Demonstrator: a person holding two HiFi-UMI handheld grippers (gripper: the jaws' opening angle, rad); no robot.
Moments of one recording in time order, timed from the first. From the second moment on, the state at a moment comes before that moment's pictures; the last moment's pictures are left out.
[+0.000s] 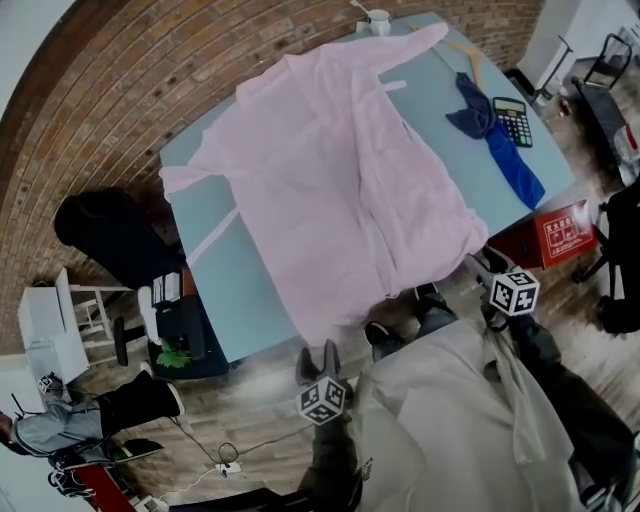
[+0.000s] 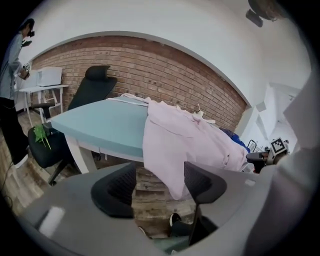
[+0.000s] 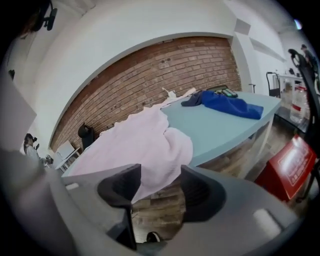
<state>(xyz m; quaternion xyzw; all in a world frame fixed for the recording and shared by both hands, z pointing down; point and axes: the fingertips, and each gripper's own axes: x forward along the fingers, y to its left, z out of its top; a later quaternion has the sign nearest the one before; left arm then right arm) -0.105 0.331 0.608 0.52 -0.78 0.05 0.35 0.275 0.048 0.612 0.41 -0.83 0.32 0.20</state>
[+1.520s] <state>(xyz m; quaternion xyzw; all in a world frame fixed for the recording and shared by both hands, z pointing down) -0.099 0.225 0.442 0.68 -0.56 -0.21 0.43 0.184 0.031 0.433 0.27 -0.91 0.24 0.21</state>
